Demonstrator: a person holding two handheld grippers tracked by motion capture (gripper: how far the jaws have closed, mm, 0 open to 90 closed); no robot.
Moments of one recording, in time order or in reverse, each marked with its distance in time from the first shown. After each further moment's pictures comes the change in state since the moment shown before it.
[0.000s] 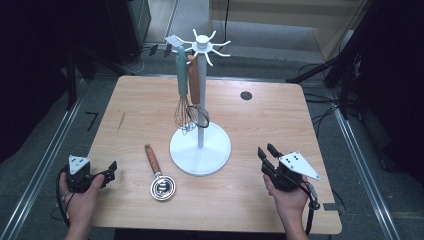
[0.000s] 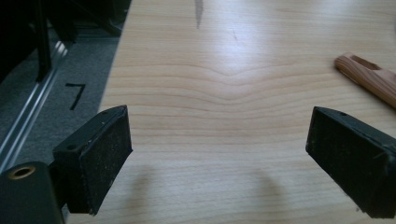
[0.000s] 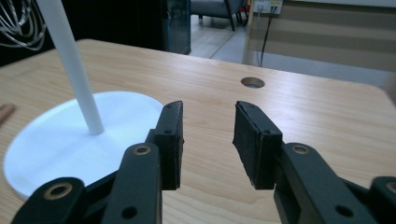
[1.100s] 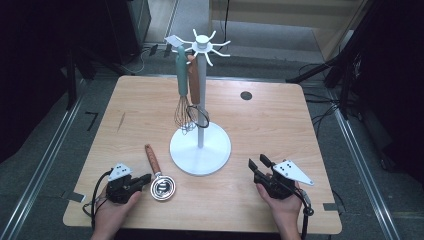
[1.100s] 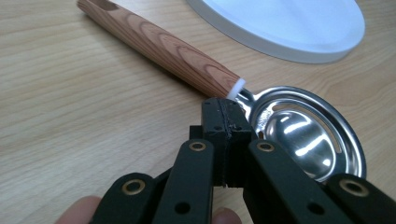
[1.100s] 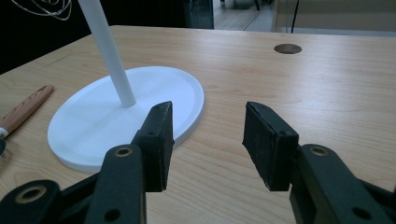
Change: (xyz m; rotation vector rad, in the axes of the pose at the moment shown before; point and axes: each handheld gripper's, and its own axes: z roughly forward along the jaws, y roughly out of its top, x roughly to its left) left arm -0.092 -0.011 -0.003 0.170 -0.456 0.133; right arm 0.008 -0.030 0.003 0.065 0.101 0.067
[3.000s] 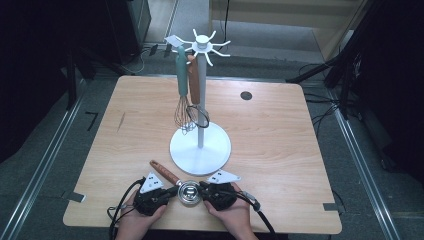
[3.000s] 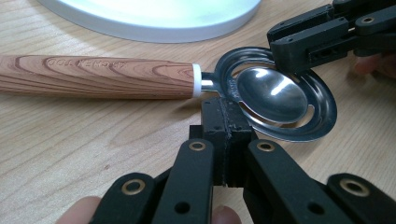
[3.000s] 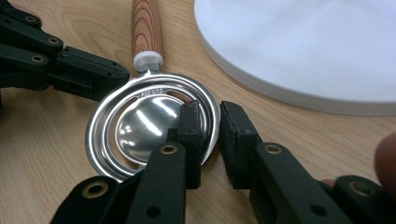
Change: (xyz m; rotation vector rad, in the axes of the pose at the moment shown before) left arm -0.069 -0.004 0.025 0.064 -0.117 0.144; right arm 0.119 -0.040 0.070 0.395 0.300 -0.079
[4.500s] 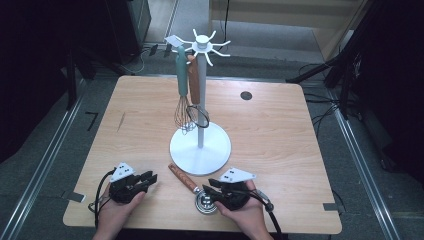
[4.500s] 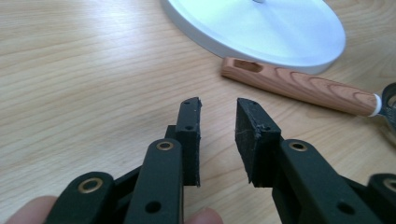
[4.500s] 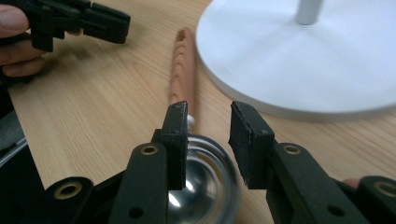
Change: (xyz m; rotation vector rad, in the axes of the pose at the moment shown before) left arm 0.063 -0.005 -0.031 -0.124 0.106 -0.123; right arm -0.010 0.012 -0.038 -0.022 0.051 -0.041
